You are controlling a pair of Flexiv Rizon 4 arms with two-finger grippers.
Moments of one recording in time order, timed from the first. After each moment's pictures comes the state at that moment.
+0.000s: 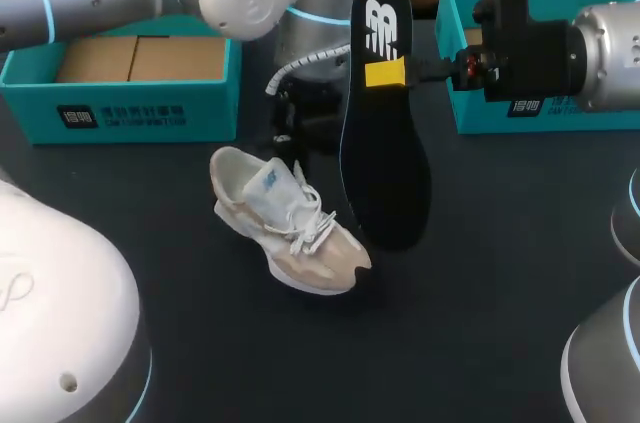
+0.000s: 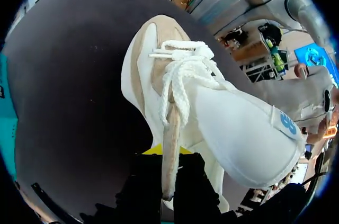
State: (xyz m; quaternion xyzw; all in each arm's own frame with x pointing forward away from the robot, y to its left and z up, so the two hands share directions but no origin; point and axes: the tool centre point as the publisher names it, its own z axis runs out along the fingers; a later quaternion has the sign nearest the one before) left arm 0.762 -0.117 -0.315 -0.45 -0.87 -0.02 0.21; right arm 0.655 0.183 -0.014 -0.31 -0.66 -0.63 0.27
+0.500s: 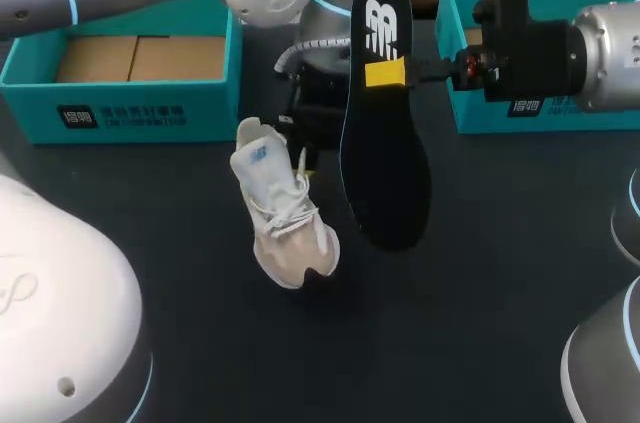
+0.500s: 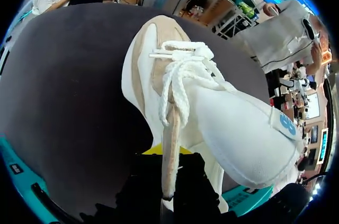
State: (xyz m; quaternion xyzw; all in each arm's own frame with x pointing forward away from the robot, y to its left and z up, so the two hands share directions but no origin) left arm 0.775 -0.131 -0.303 -0.63 -0.75 -0.03 0.20; right arm 0.655 0.183 -0.014 -0.31 -0.66 -0.63 0.27
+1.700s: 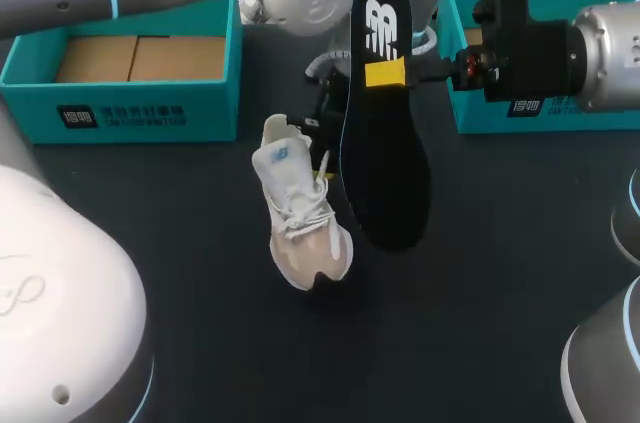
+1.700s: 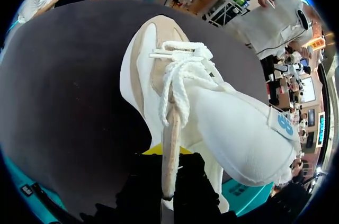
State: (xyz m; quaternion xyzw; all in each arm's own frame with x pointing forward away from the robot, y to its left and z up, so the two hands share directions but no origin) left arm 0.781 -0.165 -0.311 -0.67 -0.71 -0.06 0.19; right arm 0.655 0.183 -0.014 -0.31 -0.66 -0.63 0.27
